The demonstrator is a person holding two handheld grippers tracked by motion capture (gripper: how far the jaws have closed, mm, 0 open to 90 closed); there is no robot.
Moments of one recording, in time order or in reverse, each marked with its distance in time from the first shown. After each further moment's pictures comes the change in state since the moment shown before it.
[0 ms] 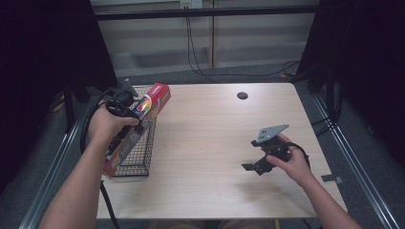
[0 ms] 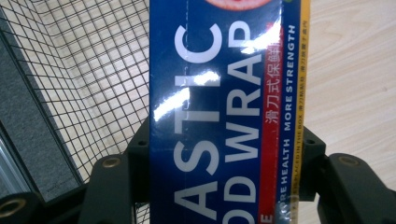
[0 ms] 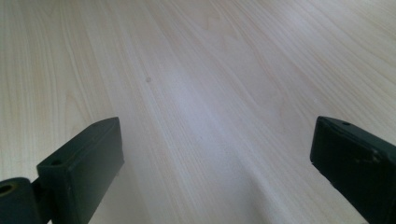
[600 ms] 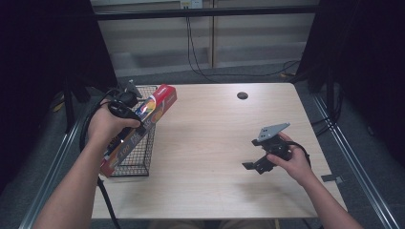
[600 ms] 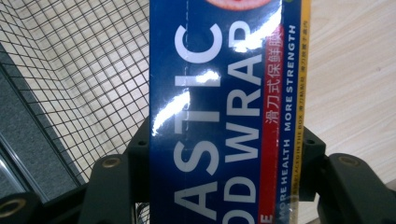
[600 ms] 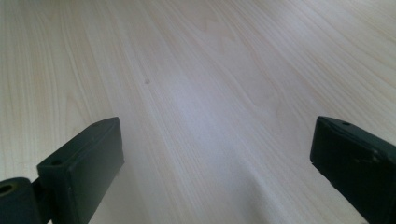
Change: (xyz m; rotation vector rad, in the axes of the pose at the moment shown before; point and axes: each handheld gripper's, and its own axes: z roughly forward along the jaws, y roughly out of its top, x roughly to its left) left arm -0.007 -0.002 -0.005 0.020 -0.018 0.097; right arm -0.001 0.002 -0.003 0.000 0.003 0.014
